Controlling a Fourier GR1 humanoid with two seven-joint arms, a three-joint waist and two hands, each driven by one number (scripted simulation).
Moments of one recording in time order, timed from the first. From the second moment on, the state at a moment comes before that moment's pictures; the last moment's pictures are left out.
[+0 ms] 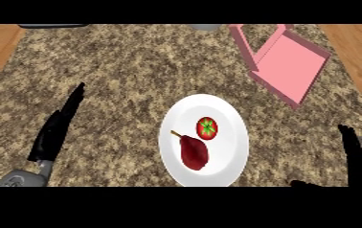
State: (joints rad) left arm -0.09 0.54 -0.31 -1.41 0.13 0.25 -0.04; right arm 0.21 -0.35 -0.09 -1.37 0.06 -0.10 -1.11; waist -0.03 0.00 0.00
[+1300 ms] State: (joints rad) left arm -0.17 0.43 -0.24 -1.29 0.02 0.16 -0.05; right arm 0.40 -0.18 0.28 -1.94 0.92 -0.18 -0.24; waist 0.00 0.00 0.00
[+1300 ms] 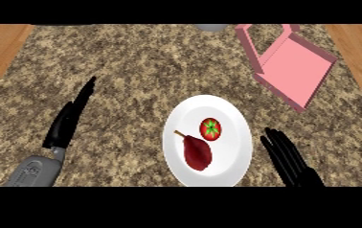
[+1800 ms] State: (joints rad) left arm -0.16 0.38 -0.16 -1.28 -0.06 0.11 -0.06; right arm 0.28 -0.12 0.29 -1.78 0.97 -0.20 -0.22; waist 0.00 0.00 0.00
